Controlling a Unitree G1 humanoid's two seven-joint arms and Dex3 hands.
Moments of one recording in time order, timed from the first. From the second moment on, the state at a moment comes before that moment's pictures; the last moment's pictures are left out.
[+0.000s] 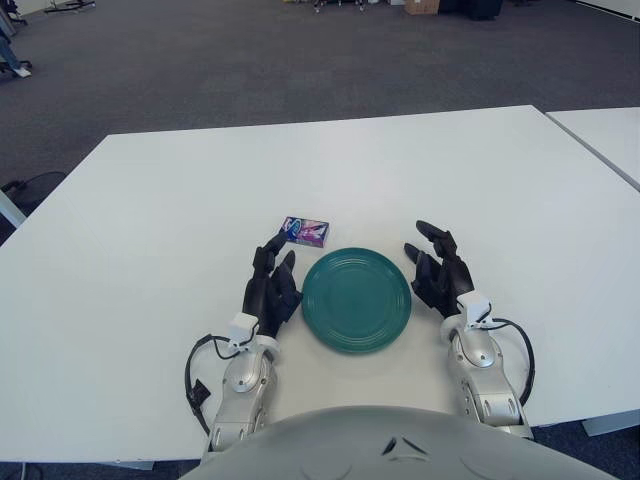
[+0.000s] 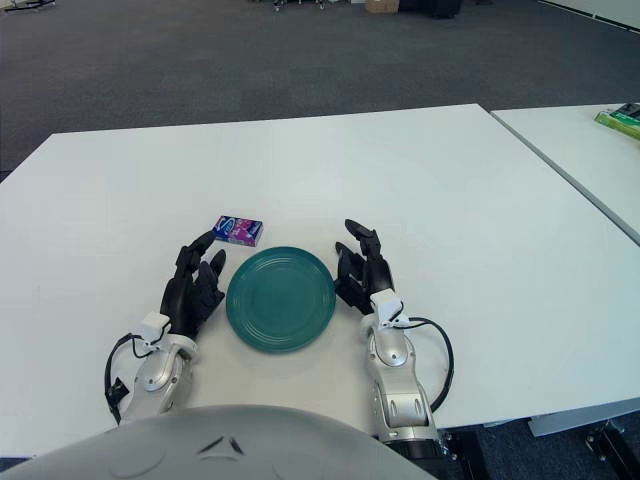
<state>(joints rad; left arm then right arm) 0.40 -0.11 -0.17 -0.08 -0.07 -0.16 0.06 0.29 0.01 0.09 -0.09 -0.10 -0.02 -0.05</state>
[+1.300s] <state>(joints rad) -0.12 0.10 -0.18 -0.07 0.19 0.29 0.11 0.24 0.02 0.09 -0.03 -0.10 -0.06 -0.05</state>
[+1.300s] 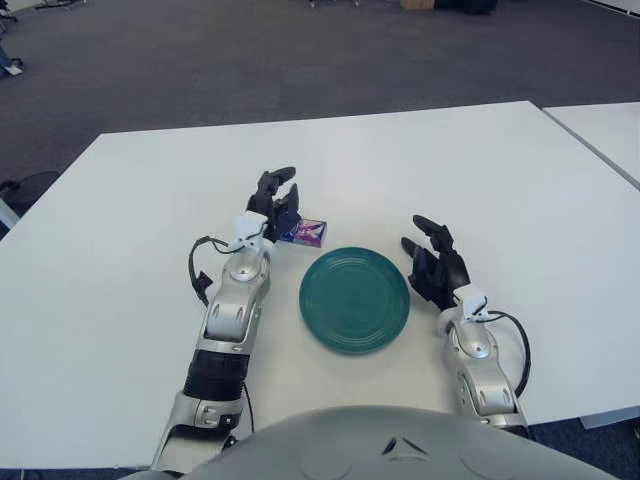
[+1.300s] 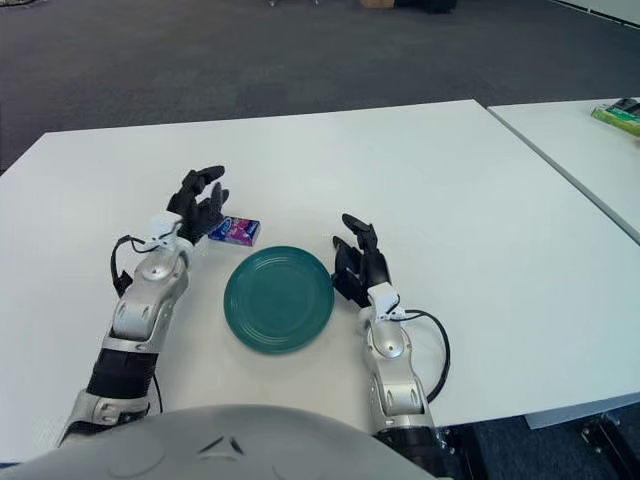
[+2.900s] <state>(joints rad) -0.56 0.42 -0.64 0.75 0.87 -0.30 0.05 0.23 0.04 0.11 0.01 -0.12 -0.11 -0.10</state>
